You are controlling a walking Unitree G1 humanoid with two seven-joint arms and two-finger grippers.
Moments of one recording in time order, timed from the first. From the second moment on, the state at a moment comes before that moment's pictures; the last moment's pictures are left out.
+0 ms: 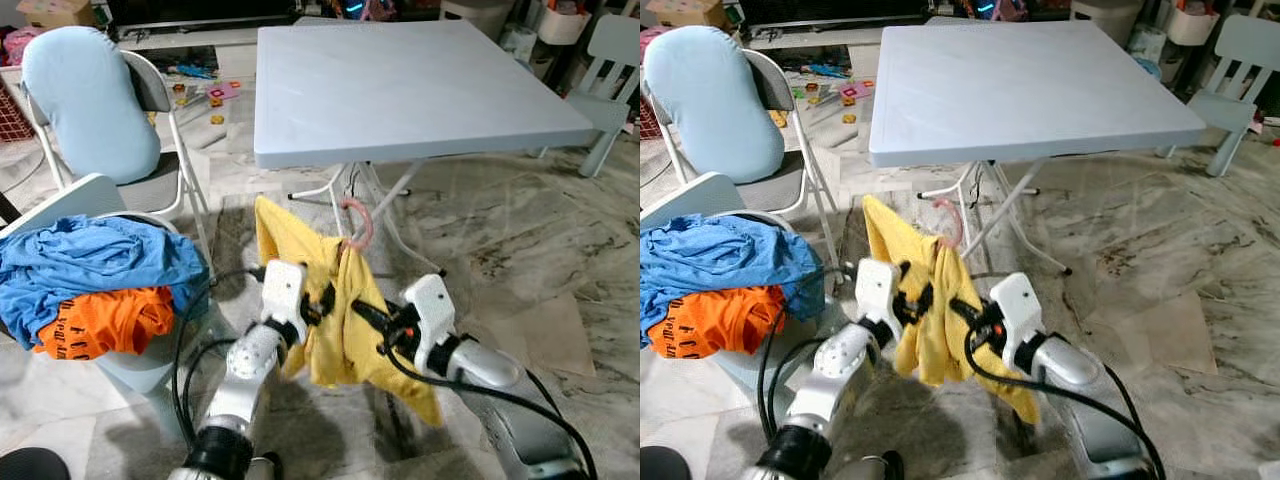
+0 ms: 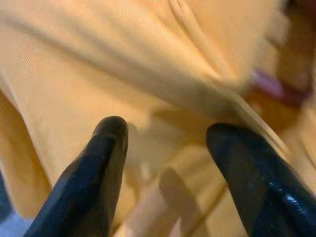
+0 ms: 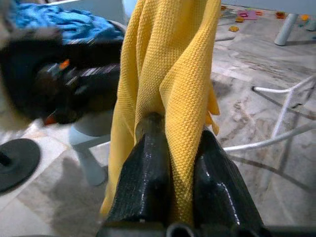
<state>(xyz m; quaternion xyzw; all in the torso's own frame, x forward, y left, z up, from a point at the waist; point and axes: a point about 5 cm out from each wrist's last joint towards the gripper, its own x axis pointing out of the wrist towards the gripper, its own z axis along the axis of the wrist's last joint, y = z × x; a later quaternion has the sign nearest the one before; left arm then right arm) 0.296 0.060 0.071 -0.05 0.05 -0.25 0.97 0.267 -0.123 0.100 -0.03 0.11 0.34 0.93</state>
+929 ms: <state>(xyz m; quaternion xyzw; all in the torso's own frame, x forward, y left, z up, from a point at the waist) 0.306 0.069 0.097 -0.01 -0.04 -0.20 0.98 0.281 -0.130 0.099 -0.05 0.10 0.28 0.95</state>
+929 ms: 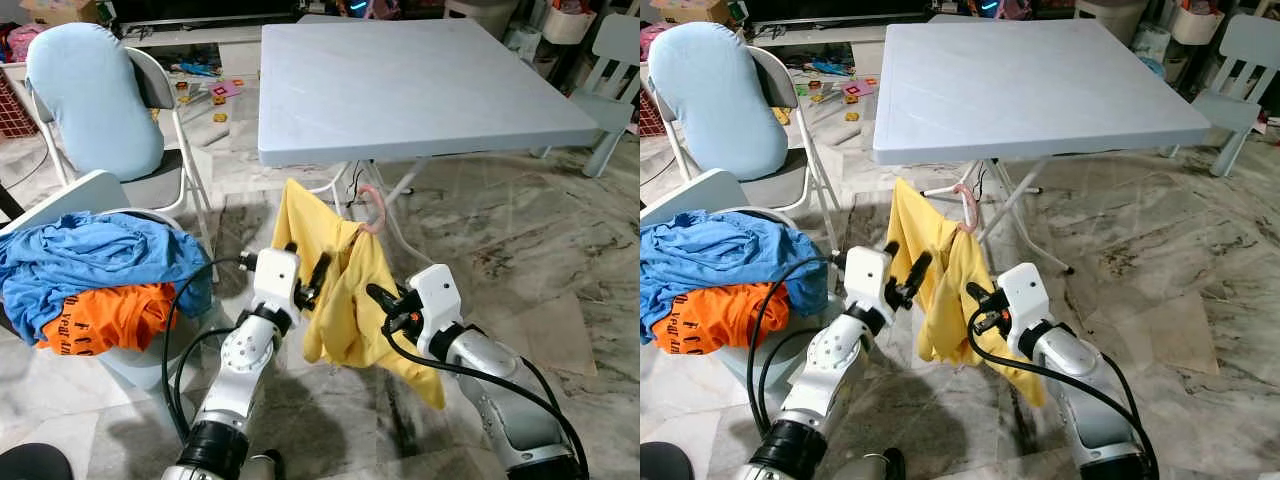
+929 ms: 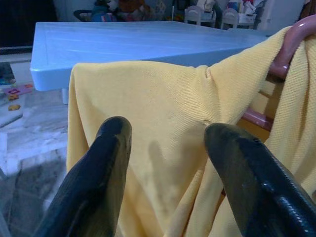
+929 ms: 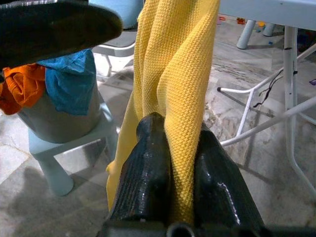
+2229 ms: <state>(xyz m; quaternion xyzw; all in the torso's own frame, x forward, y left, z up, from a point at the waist) 0.318 0.097 0.082 0.03 -0.01 -0.15 0.99 0.252 -0.142 0.105 -0.02 0.14 0.42 0.90</state>
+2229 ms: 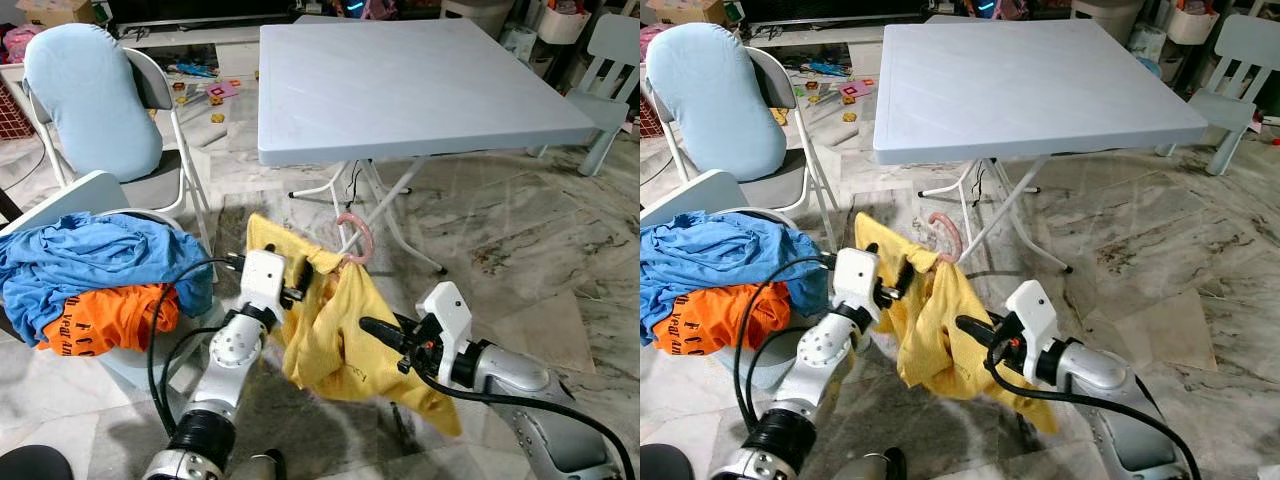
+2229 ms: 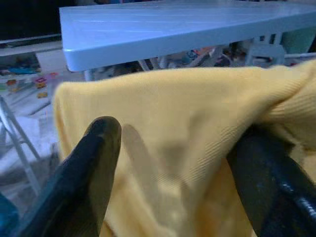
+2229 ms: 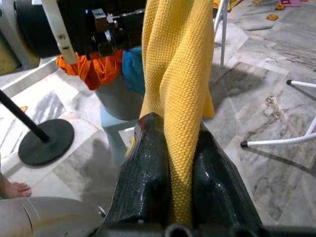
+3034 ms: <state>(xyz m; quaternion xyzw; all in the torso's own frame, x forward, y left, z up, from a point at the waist) 0.324 0.121 0.073 0.05 0.02 -0.11 0.99 0.257 -0.145 0.098 -0.08 0.13 0.38 0.91</state>
